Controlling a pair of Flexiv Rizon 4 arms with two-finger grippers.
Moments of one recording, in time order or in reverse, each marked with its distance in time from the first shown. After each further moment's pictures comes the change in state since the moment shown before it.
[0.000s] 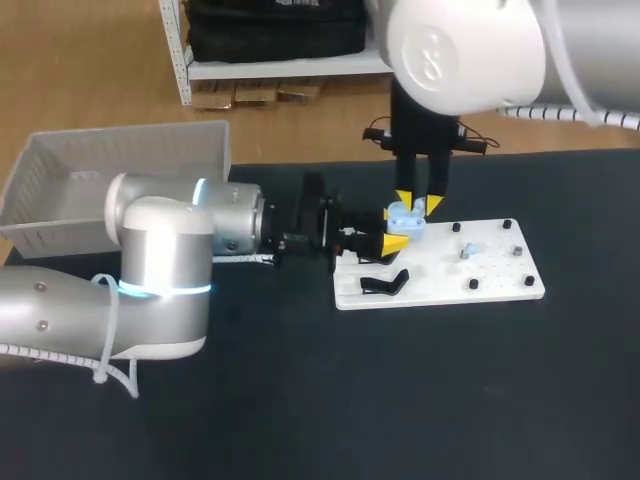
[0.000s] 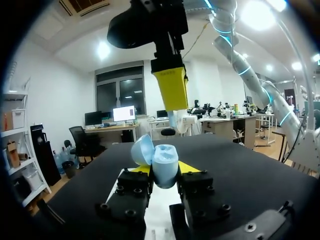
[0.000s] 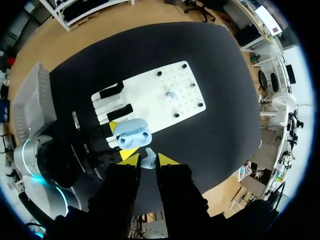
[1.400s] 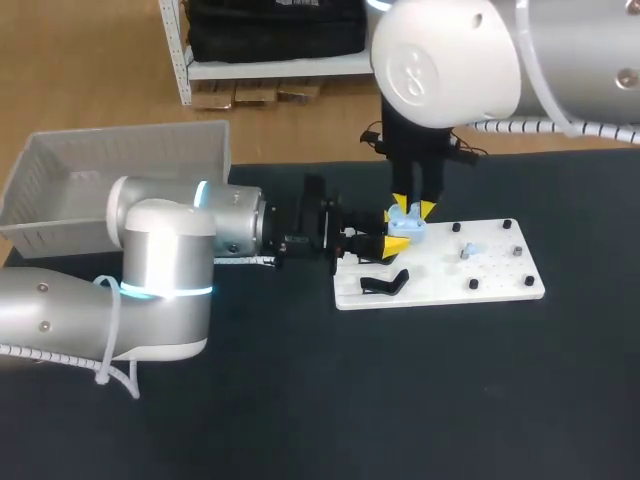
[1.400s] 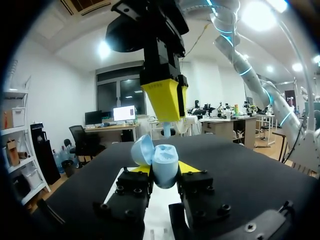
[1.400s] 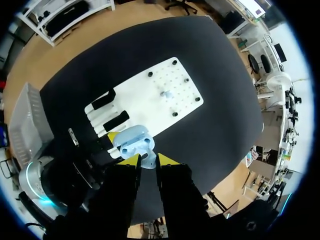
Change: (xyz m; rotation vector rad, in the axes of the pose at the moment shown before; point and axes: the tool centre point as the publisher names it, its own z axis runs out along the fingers) left arm 0.003 0.000 0.001 -0.002 -0.001 -0.009; right arm -0.007 0.007 0.012 0.029 -0.018 0.170
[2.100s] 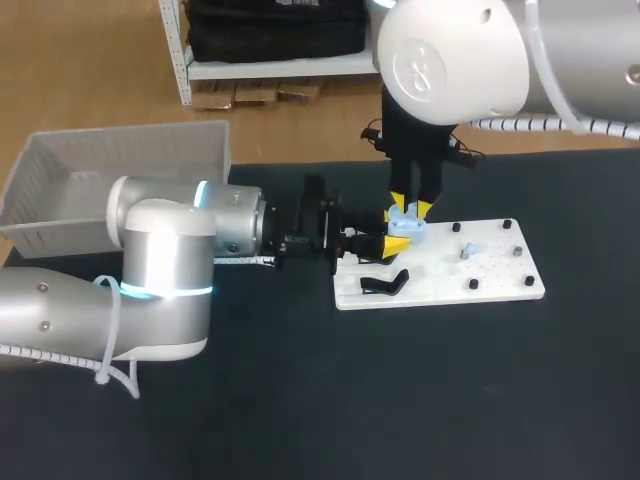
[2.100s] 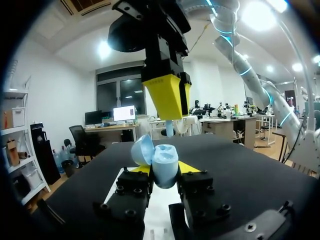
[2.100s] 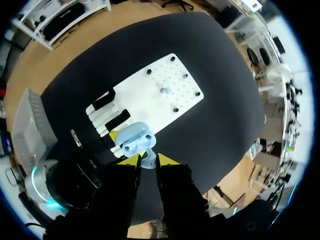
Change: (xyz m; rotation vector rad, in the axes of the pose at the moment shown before) left arm 0.000 0.000 0.000 0.000 0.000 0.000; right arm 0.002 0.003 -0.003 -0.028 0.024 0.092
